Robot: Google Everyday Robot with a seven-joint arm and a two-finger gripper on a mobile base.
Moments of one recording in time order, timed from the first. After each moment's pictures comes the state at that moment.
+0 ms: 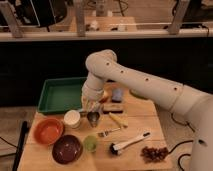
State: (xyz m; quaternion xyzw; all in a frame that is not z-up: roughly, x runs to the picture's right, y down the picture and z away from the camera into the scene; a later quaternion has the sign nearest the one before) arm -0.082 0.094 0.680 -0.27 -0.35 -0.44 0.78
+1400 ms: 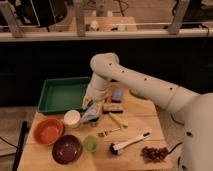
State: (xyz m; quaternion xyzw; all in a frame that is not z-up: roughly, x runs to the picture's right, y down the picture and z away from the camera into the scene) arm -0.066 0.106 0.703 -0.32 -0.35 -0.40 0.78
